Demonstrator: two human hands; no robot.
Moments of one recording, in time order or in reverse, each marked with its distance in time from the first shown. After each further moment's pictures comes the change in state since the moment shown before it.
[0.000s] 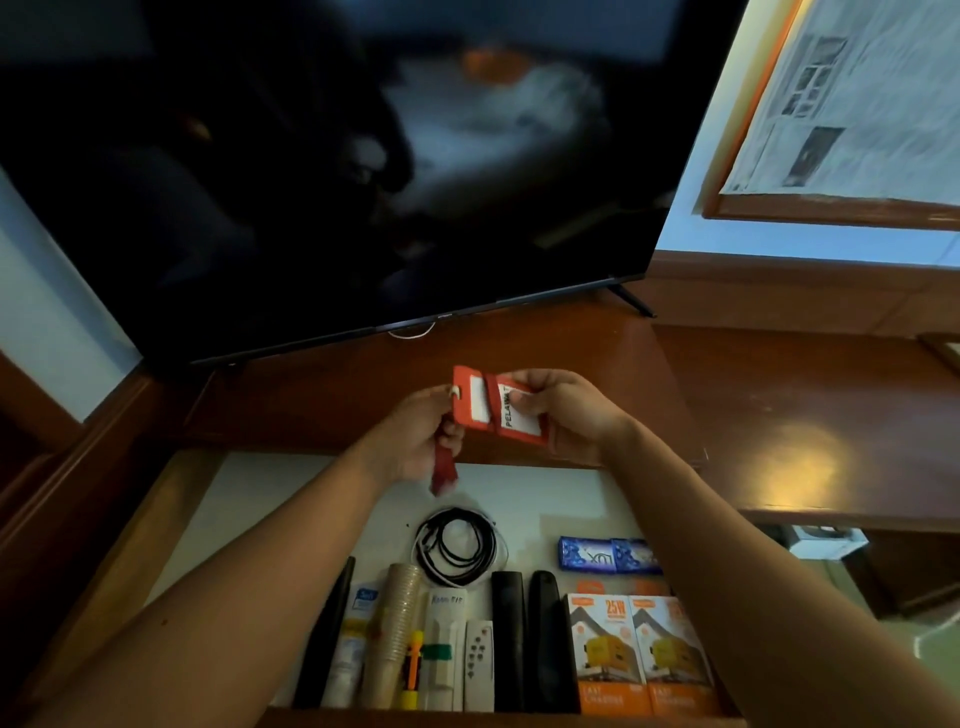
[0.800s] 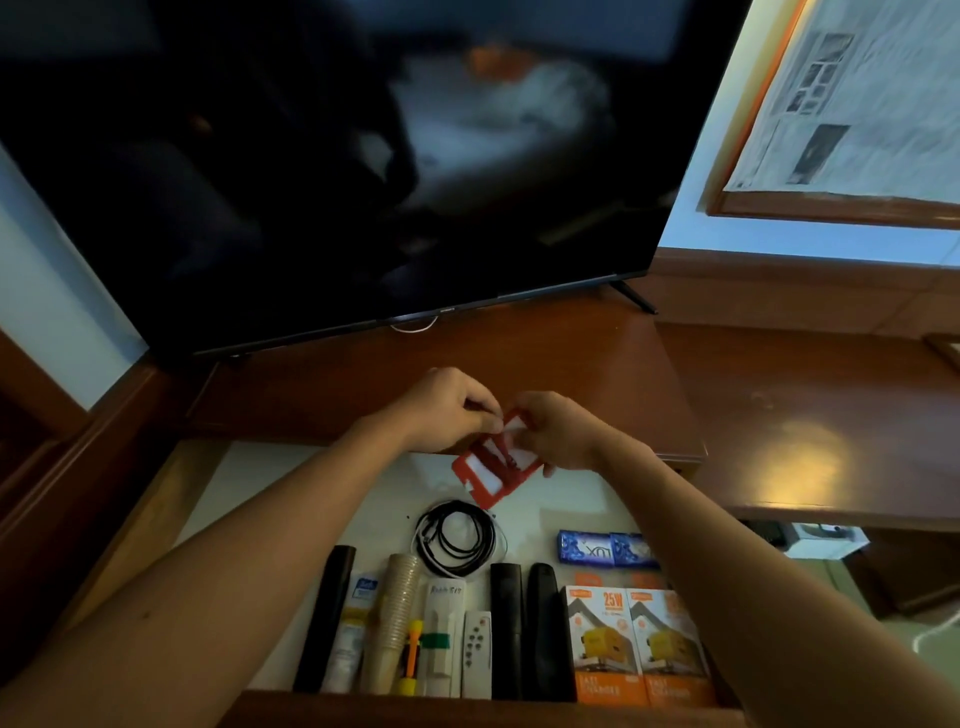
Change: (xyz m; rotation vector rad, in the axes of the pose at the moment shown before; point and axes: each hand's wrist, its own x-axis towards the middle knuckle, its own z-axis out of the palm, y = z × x) left_hand -0.012 0.021 0.014 1.314 -0.086 0.409; right_hand -0.003 0.018 0.001 -0.999 0.059 -0.034
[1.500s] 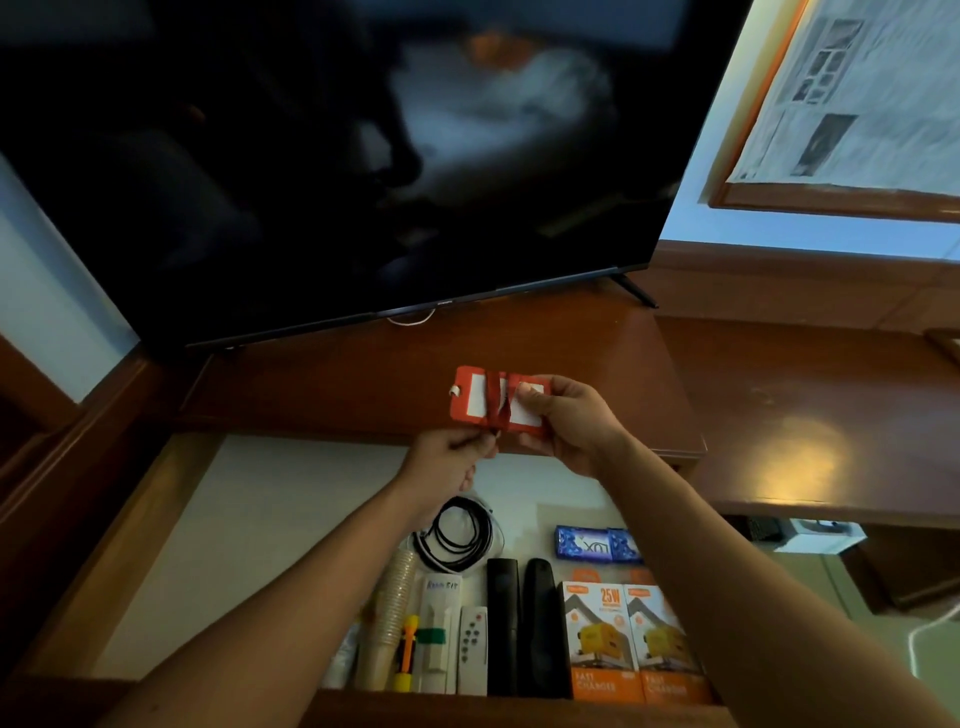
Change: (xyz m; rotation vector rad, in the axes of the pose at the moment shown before) left_hand -0.025 -0.018 0.082 -1.011 0.204 -0.384; right_hand -0.005 -0.003 0.005 1.124 0.221 0.231
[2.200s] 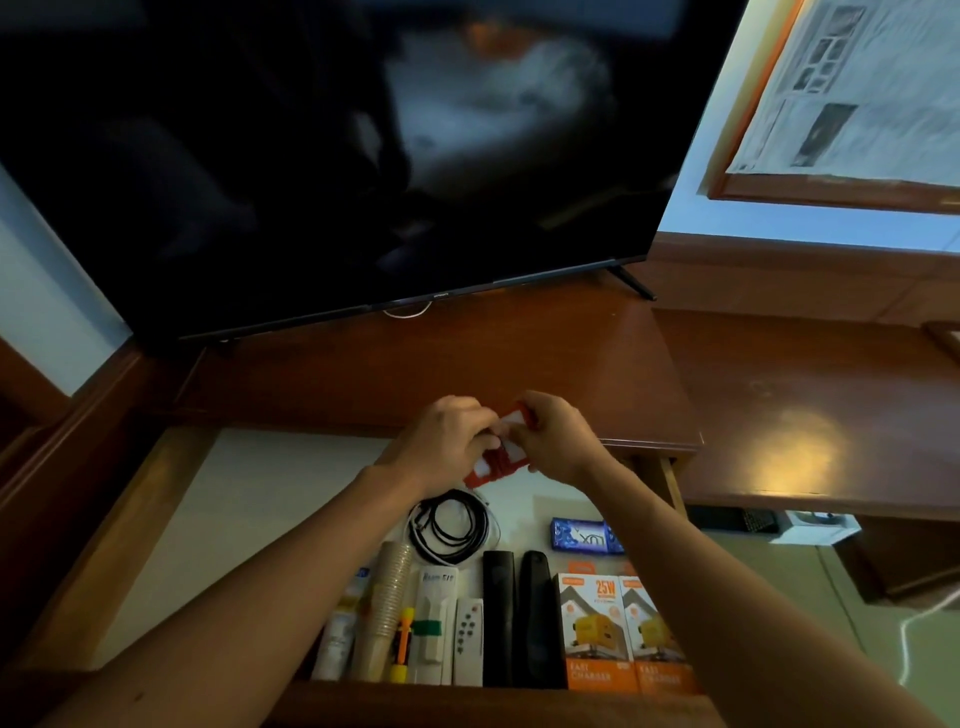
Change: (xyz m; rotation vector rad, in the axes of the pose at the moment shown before) left_hand 0.004 0.023 -0.009 1.162 -0.094 0.717; right_hand 0.001 0.030 -0.006 -0.924 0.020 -0.281
